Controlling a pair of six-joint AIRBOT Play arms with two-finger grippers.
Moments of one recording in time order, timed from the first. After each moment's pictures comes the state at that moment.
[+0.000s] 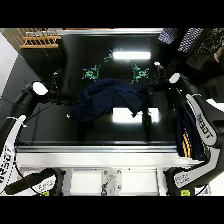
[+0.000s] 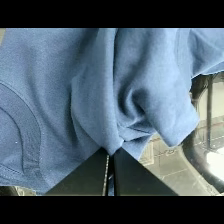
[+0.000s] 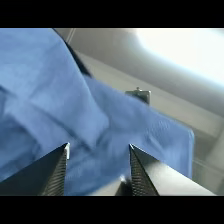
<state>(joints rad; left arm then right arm) -0.07 -1.30 1.06 1.08 -1.00 -1.42 0.02 -1.75 1.40 -1.09 0.79 0.94</state>
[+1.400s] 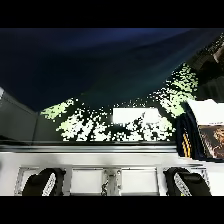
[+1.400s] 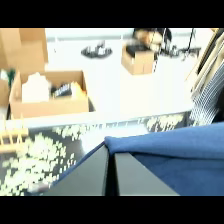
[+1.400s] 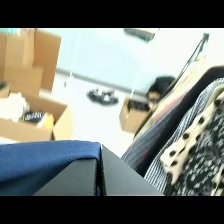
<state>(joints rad) 0.13 -0.60 1.67 1.18 -1.09 -1.43 -0.09 -0.73 1.58 -1.28 0.68 1.15</state>
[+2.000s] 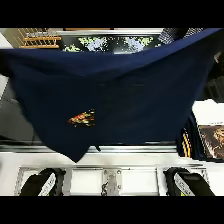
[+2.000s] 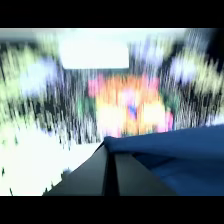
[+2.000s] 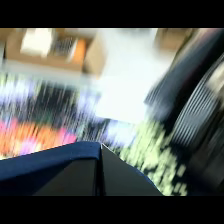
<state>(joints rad) 0.13 -0.86 1.67 1.18 -1.38 -1.53 -0.08 -0.91 1.58 -1.28 0.94 1.28</state>
